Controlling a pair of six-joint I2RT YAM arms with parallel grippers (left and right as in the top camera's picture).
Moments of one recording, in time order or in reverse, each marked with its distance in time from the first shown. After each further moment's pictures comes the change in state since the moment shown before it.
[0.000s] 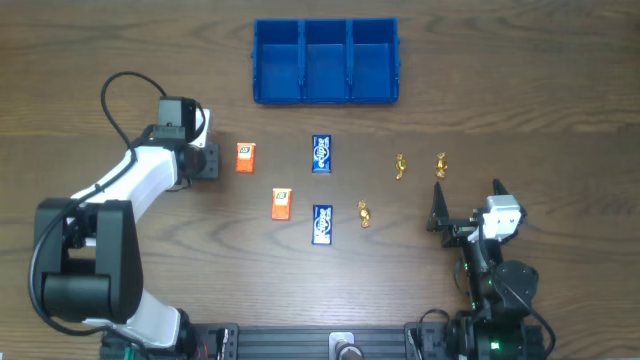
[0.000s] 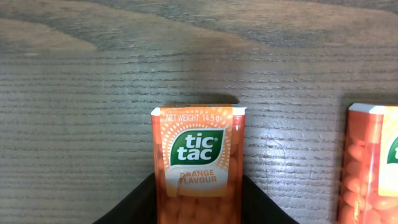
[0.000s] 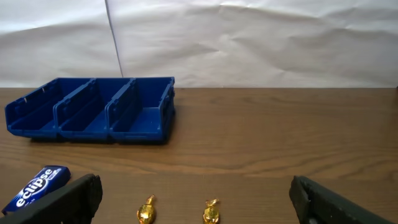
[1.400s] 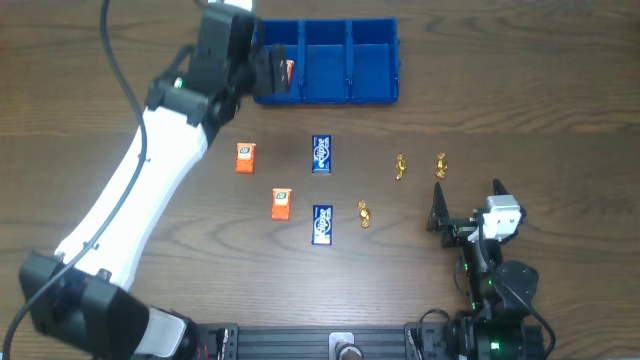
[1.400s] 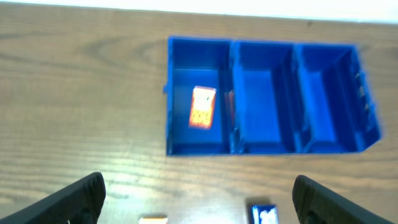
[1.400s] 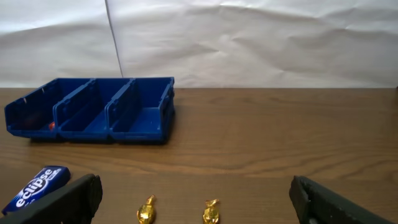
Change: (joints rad) left arm -0.321 -0.116 0.562 -0.258 -0.124 -0.307; right arm 0.000 0.000 0.000 0.000 0.000 0.000
